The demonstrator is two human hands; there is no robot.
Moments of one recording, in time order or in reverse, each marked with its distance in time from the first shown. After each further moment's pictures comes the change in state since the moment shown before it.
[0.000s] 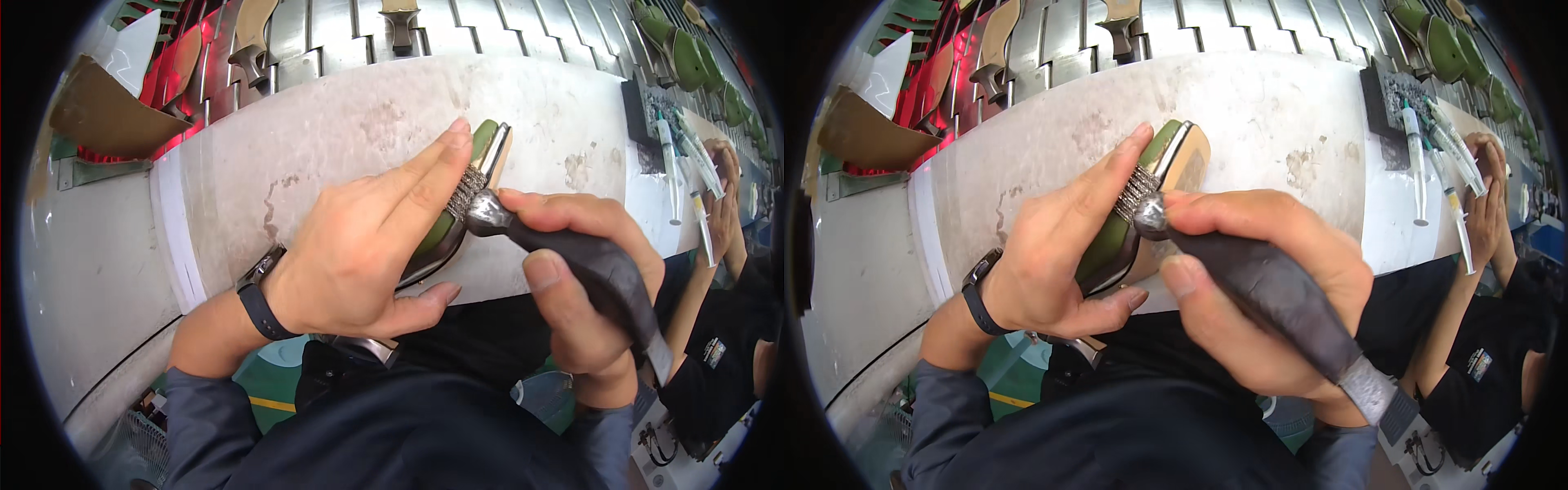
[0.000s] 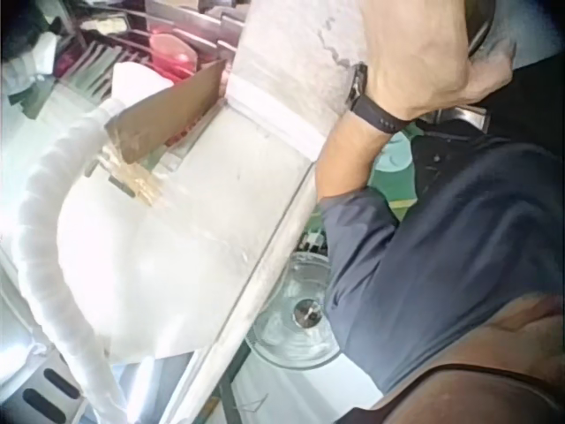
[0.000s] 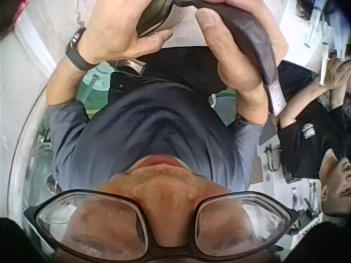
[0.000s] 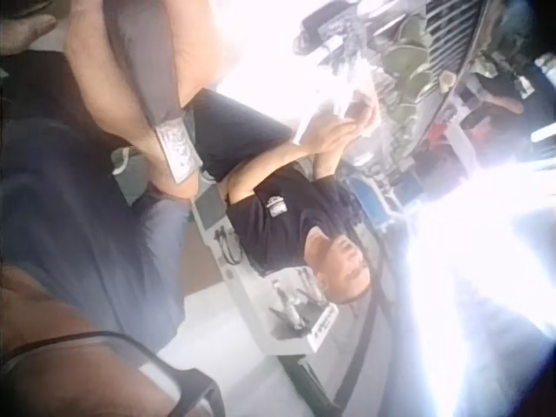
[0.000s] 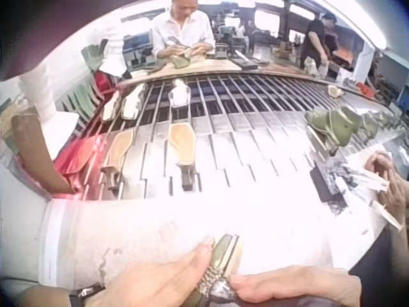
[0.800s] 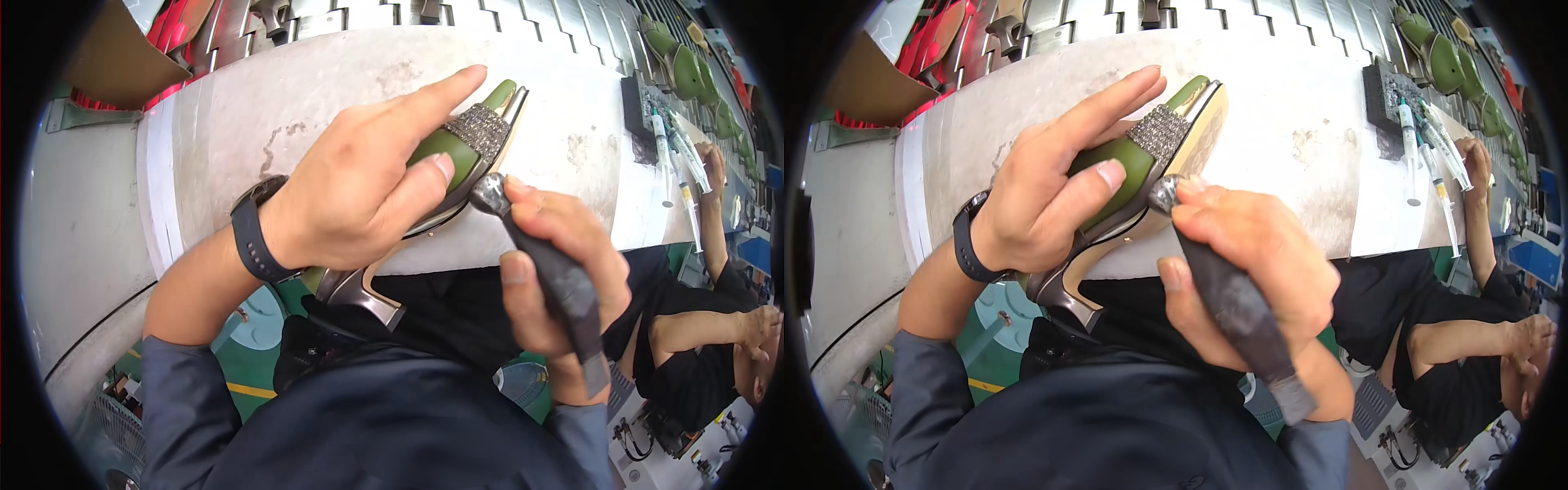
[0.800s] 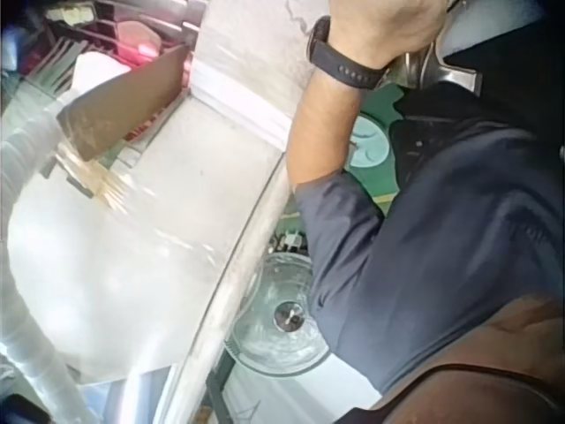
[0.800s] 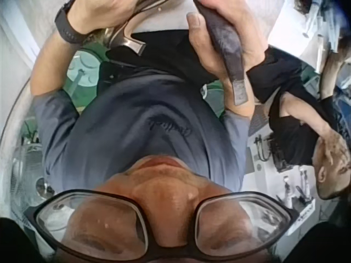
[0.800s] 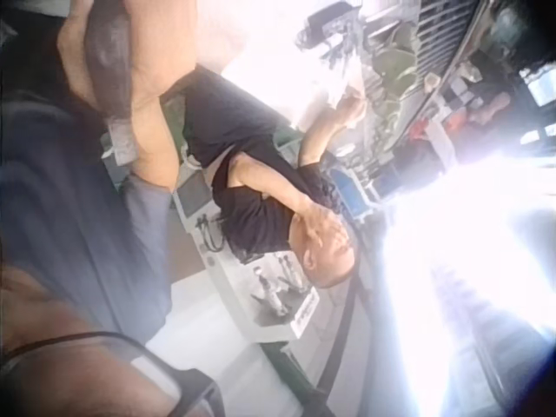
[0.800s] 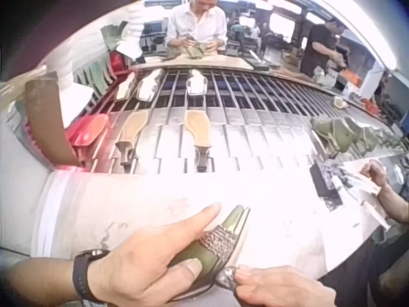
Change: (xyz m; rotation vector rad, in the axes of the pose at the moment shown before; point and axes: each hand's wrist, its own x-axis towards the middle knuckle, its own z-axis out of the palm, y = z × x) left_hand -0.011 -0.008 0.000 -0.249 0.119 -0.073; right_hand -0.021 0.024 0.023 -0.376 0.042 -0.484
